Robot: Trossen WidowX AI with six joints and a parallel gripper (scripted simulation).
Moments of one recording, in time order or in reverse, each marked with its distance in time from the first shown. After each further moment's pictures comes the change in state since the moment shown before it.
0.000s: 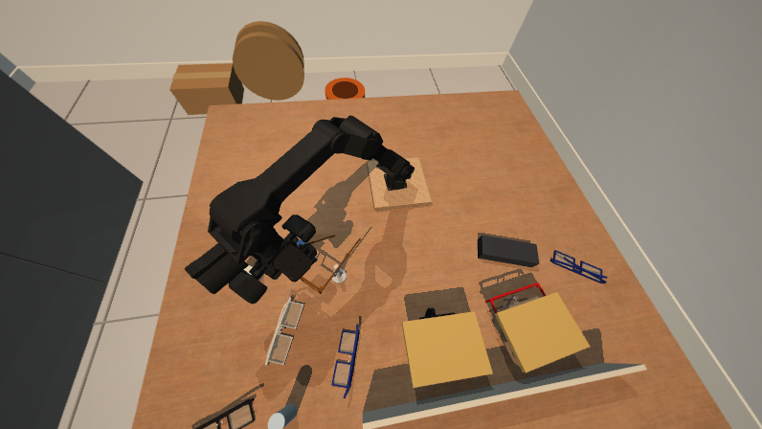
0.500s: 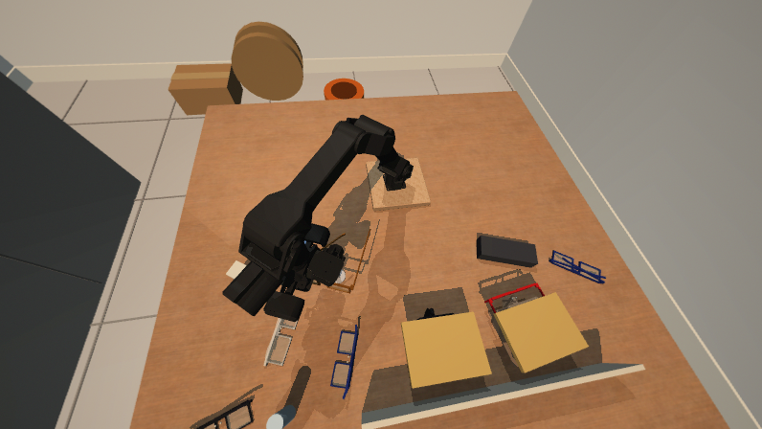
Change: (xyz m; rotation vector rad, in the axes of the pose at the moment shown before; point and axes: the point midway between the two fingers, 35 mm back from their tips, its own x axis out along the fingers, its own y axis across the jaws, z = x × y) arm -0.010 0.007 0.063 -0.328 -0.004 -0.012
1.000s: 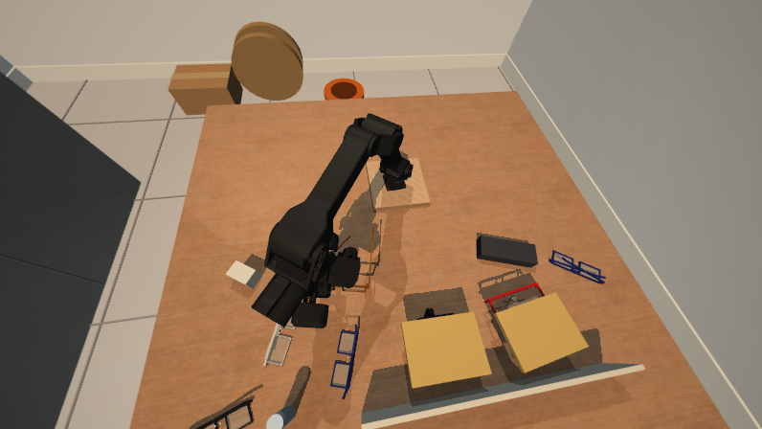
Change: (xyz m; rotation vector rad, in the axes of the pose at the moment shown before) arm 0.015 -0.004 0.034 -0.182 -0.002 -0.004
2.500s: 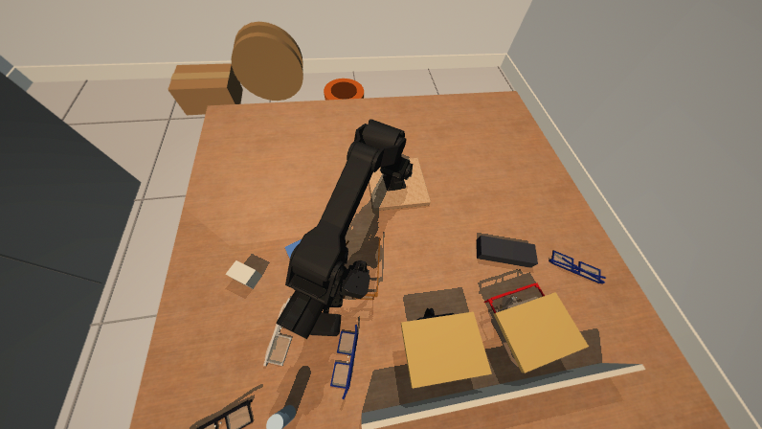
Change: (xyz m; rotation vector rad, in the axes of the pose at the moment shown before) arm 0.048 -0.008 0.021 -0.010 -0.008 0.013
